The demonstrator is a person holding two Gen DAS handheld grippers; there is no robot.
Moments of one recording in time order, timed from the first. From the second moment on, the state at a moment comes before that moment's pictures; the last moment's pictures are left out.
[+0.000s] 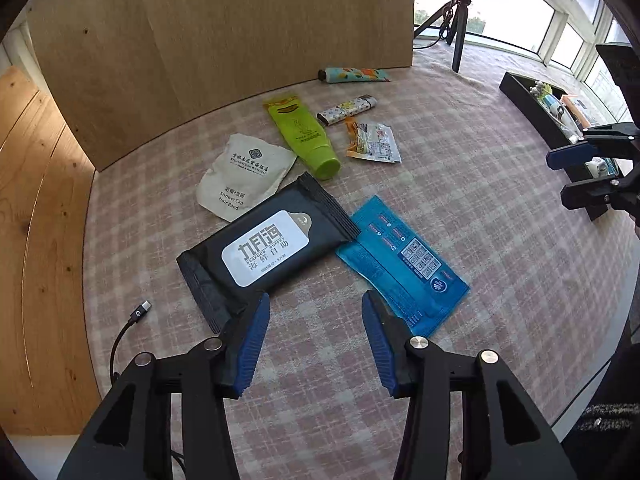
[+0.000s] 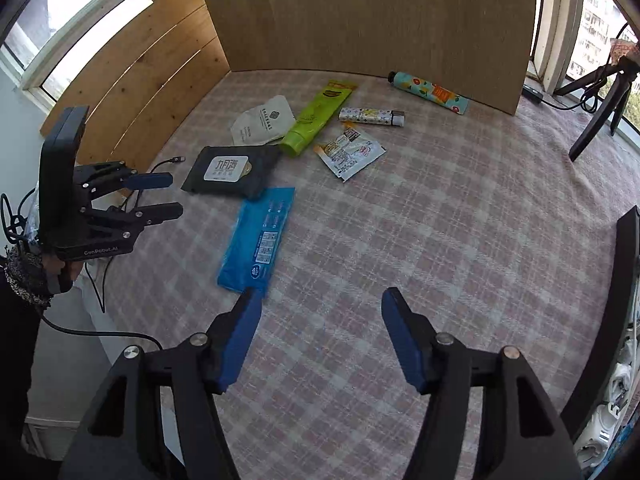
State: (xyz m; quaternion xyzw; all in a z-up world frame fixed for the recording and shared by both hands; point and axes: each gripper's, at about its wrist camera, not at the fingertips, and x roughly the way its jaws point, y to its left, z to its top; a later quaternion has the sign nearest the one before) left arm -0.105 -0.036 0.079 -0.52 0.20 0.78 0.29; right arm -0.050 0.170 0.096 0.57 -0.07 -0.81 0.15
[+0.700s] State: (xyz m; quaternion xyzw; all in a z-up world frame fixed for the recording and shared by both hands) left arm -0.172 -0.011 0.026 -0.52 0.37 0.66 0.40; right arm -0.113 0.055 0.021 0.64 -0.02 -0.77 0.05
